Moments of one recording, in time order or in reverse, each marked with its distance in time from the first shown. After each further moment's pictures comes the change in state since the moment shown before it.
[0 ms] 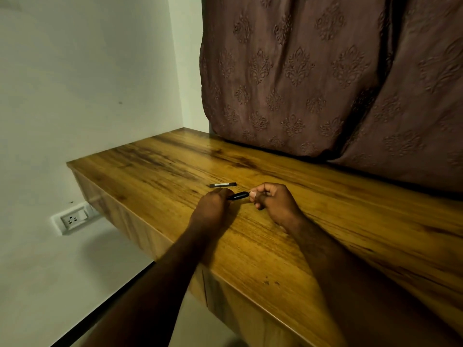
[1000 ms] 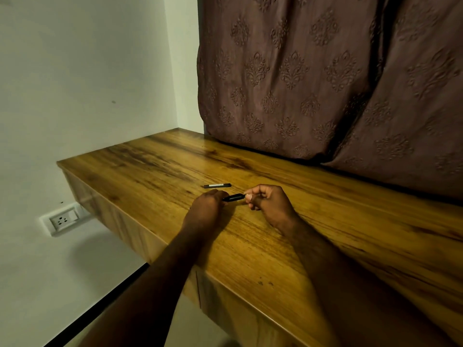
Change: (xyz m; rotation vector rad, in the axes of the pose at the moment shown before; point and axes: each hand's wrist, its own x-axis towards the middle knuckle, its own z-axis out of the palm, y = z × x) left_hand 0.000 0.002 -0.001 0.022 -0.063 -0.037; right_hand -0.003 0.001 -0.002 -0.051 0.006 -0.041
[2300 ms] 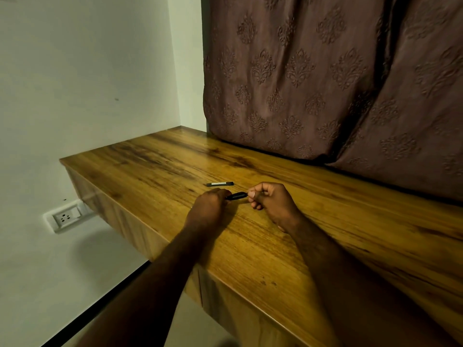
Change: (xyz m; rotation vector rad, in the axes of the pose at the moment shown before) left_hand 0.002 -0.005 0.001 -0.005 -0.008 -0.005; right_hand 0.006 0.003 0.000 0.031 -0.030 0.025
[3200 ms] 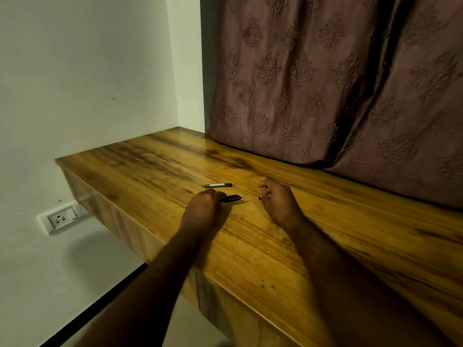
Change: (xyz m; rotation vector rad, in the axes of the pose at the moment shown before) left_hand -0.001 -0.010 0.005 -0.018 0.111 0.051; right_hand 0.014 0.012 -0.016 -0.649 0.143 -0.147
